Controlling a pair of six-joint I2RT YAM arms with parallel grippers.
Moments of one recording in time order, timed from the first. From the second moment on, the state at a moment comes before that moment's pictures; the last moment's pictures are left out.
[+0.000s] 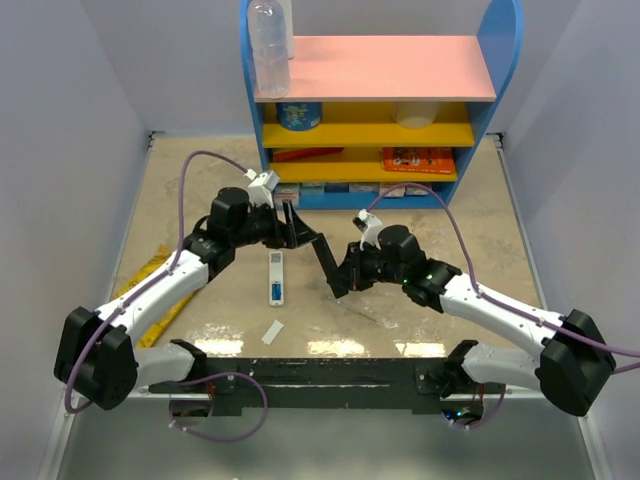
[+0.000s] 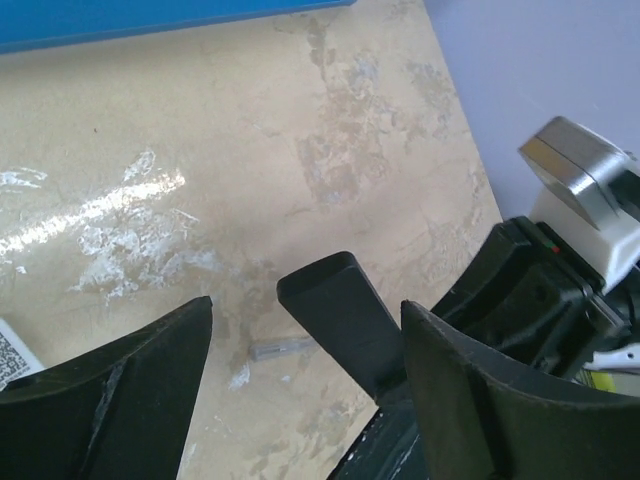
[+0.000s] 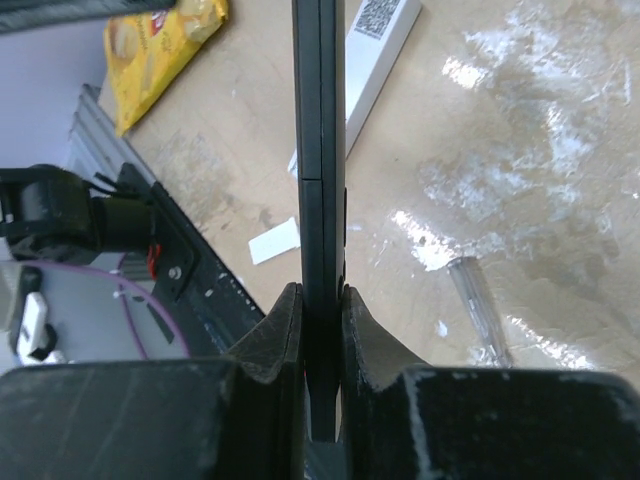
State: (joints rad) left arm -0.49 1.24 0.84 -0.05 0.41 -0.60; right arm 0.77 1.16 0.70 -0.07 -0.27 0.60
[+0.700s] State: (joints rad) left arm -0.44 1.21 0.61 0.43 0.84 -0.66; right arm 0.64 1.07 0.51 0.40 -0.69 0.93
